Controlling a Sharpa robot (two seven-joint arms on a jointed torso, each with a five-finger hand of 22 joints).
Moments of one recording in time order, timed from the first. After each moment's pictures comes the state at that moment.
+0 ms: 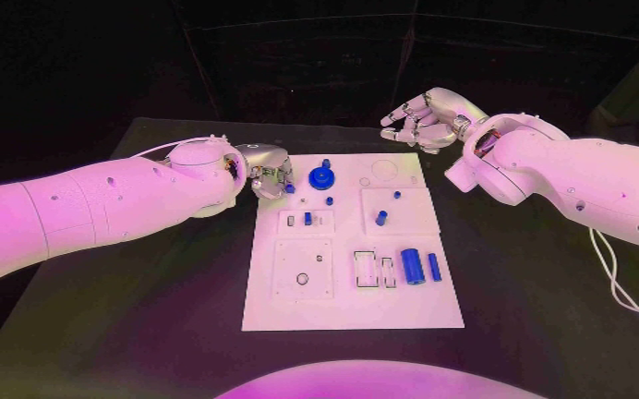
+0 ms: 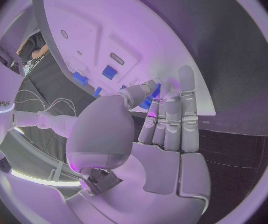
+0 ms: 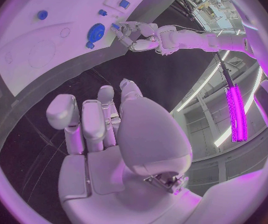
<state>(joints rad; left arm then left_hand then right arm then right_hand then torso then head) 1.31 -0.71 -0.23 1.31 -1.40 -0.10 -0.05 1.18 -0.13 0.69 -0.10 0.05 1.00 0.15 0.12 0.07 0.93 0.08 0.60 0.26 1.29 0.00 1.03 1.04 0.17 1.20 0.10 0.59 0.66 1.27 -0.81 -0.01 1.45 -0.90 -0.32 0.04 1.43 -0.01 -0.13 0.27 0.47 0.93 0.15 0.12 0.07 1.17 0.06 0.87 0.85 1.47 -0.01 1.20 1.13 0.09 1.26 0.09 1.27 1.06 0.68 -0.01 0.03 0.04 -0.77</state>
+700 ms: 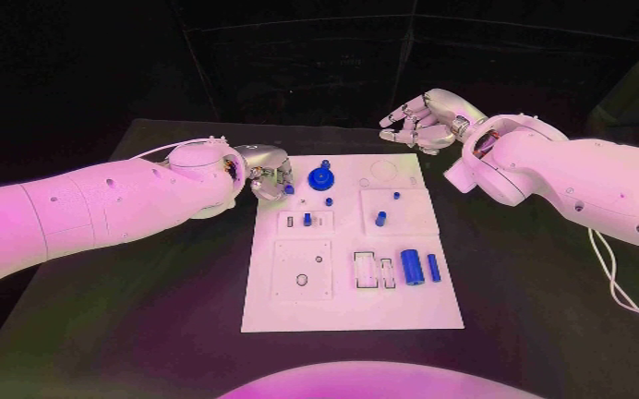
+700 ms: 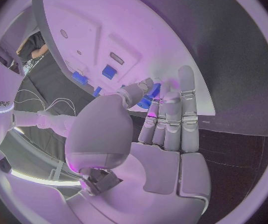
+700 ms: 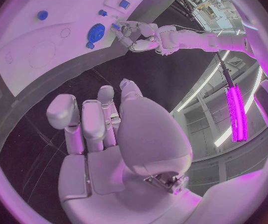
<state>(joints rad) 1.31 -0.71 -0.23 1.30 -1.40 -0.11 -0.06 1.16 -0.15 0.65 -0.09 0.05 1.00 0.15 0.12 0.07 0.93 0.08 0.60 0.26 1.29 0.00 1.04 1.05 0.17 1.20 0.10 0.59 0.66 1.27 -0.81 -0.01 1.45 -0.90 -0.31 0.04 1.43 -0.01 -0.13 0.27 0.47 0.93 0.15 0.12 0.07 1.17 0.06 0.87 0.85 1.47 -0.01 1.20 1.13 0.09 1.26 0.09 1.27 1.06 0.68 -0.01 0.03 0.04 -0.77</state>
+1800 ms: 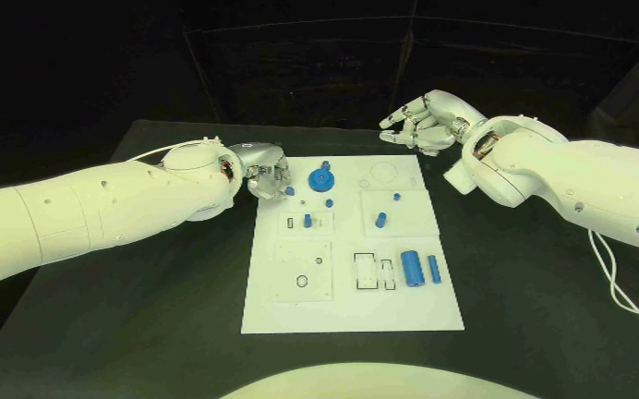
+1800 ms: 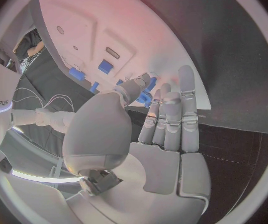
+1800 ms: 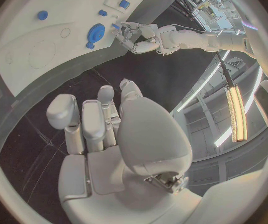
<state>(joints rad) 1.31 -0.73 -0.23 1.31 -1.38 -0.16 -0.06 1.19 -0.20 0.60 -0.10 0.05 1.00 0.14 0.11 0.07 0.93 0.08 0.61 0.26 1.29 0.00 1.02 1.03 0.17 1.20 0.10 0.58 0.66 1.27 -0.81 -0.01 1.45 -0.90 -0.31 0.04 1.43 -0.01 -0.13 0.27 0.47 0.93 0.15 0.12 0.07 1.17 0.06 0.87 0.85 1.47 -0.01 1.20 1.13 0.09 1.26 0.09 1.27 1.06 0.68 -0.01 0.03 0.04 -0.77</state>
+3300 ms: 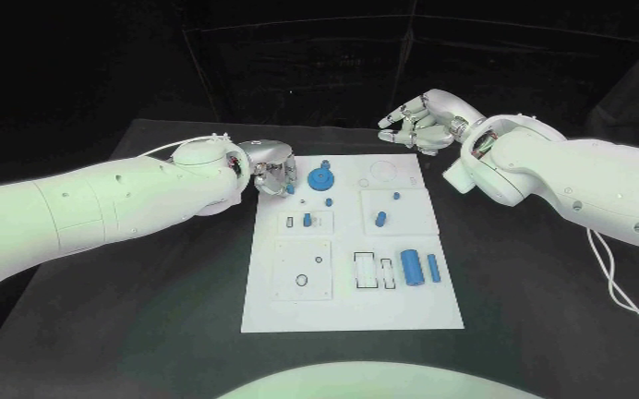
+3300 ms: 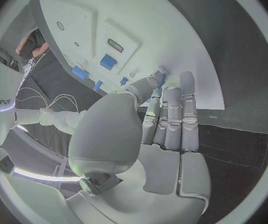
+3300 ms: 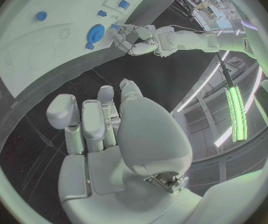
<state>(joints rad) 1.31 -0.68 -0.23 1.26 -1.37 -0.15 0.00 1.35 -0.12 0.49 -0.17 0.05 1.10 0.12 0.14 0.07 0.79 0.10 0.66 0.27 1.11 0.02 0.98 0.95 0.17 1.04 0.12 0.68 0.80 1.27 -0.81 -0.01 1.45 -0.90 -0.31 0.04 1.43 -0.01 -0.13 0.27 0.47 0.93 0.15 0.12 0.07 1.17 0.06 0.87 0.86 1.47 -0.01 1.20 1.13 0.09 1.26 0.09 1.27 1.06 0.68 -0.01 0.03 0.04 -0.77</state>
